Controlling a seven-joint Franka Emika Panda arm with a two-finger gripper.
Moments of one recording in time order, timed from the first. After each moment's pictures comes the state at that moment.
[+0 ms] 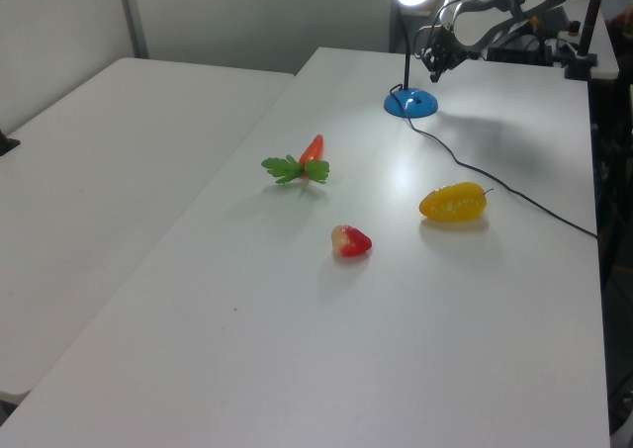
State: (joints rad) arm -0.35 0.50 -0.14 -1.66 -0.08 2.58 0.48
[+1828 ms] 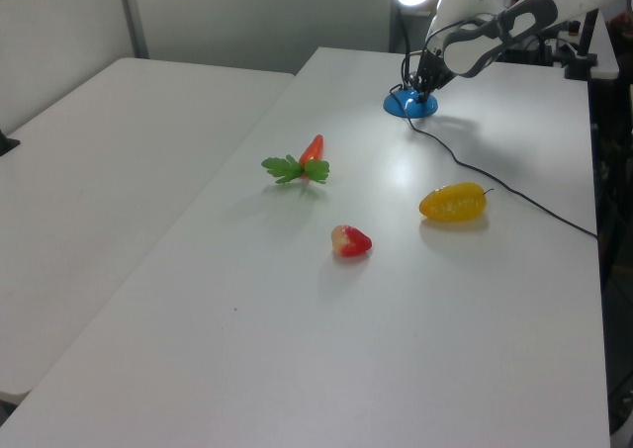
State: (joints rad) arm -0.31 0.57 -0.14 -1.65 -0.16 2.63 0.51
